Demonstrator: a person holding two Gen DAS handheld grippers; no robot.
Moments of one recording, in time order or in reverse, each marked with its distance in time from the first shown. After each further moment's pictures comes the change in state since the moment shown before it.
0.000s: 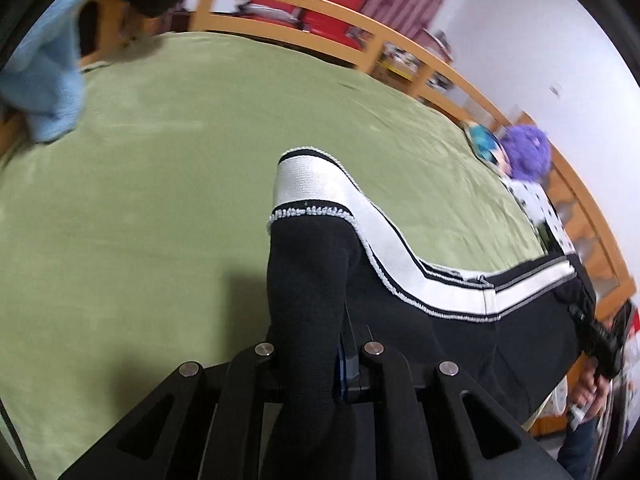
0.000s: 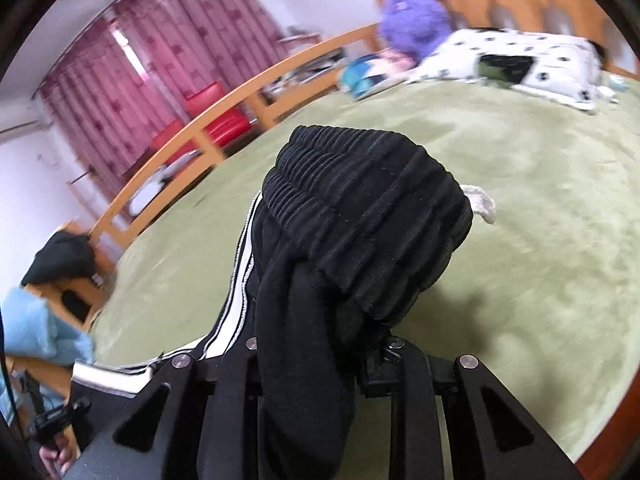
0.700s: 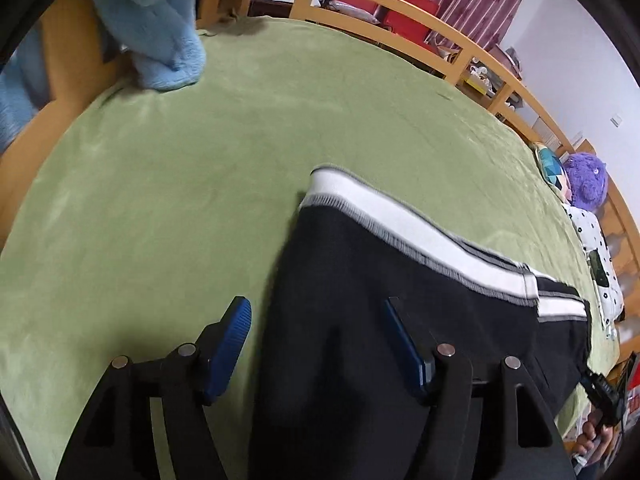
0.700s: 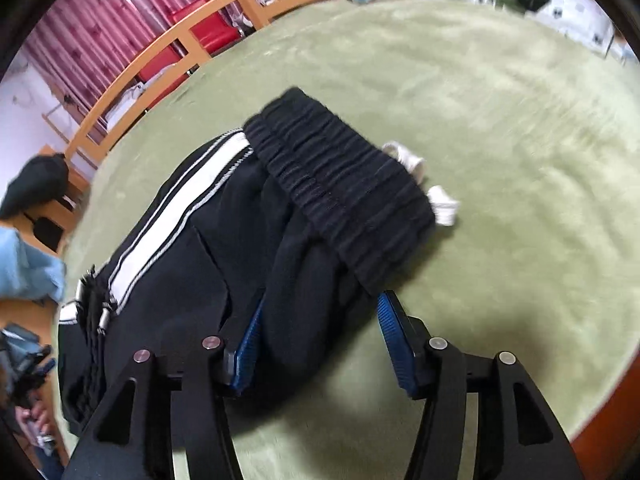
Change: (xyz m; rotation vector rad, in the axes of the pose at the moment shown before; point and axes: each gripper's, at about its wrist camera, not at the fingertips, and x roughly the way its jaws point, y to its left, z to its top) left arm -0.031 0.097 -0.045 -0.114 0.007 0.189; right arm 0.031 0.012 -0.092 -0.048 0.253 -0.156
